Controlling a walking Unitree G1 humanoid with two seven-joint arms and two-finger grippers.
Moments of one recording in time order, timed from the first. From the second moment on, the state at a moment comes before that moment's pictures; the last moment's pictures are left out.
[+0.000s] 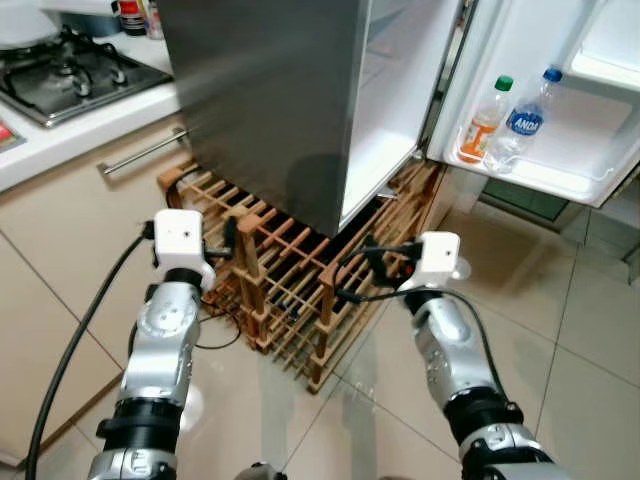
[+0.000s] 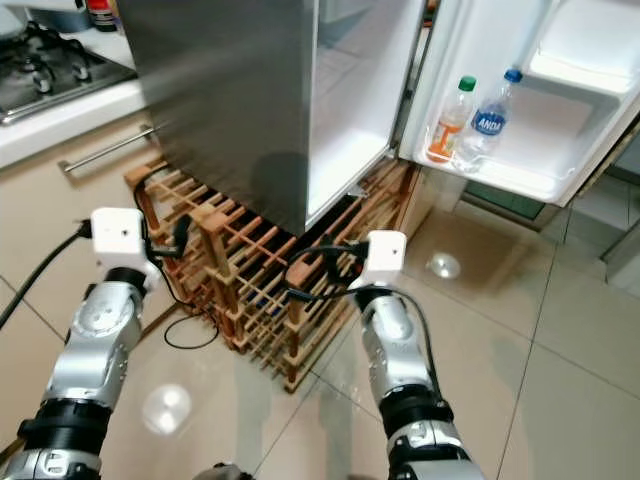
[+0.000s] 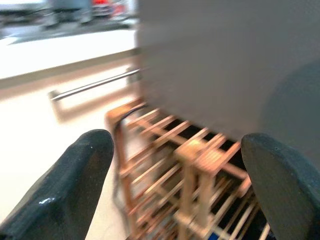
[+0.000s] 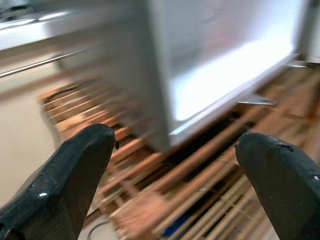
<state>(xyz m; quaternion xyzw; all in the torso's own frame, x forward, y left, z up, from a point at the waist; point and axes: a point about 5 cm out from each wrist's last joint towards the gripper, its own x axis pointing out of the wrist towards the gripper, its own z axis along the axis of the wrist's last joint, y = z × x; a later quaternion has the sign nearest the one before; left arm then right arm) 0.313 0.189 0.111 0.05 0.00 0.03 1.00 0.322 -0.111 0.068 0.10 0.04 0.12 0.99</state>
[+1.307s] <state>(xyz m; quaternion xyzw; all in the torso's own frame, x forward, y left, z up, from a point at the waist) 0.323 0.190 0.120 0.08 -0.01 0.05 1.00 0.325 -0.093 0.070 0.09 0.03 0.16 0.98</state>
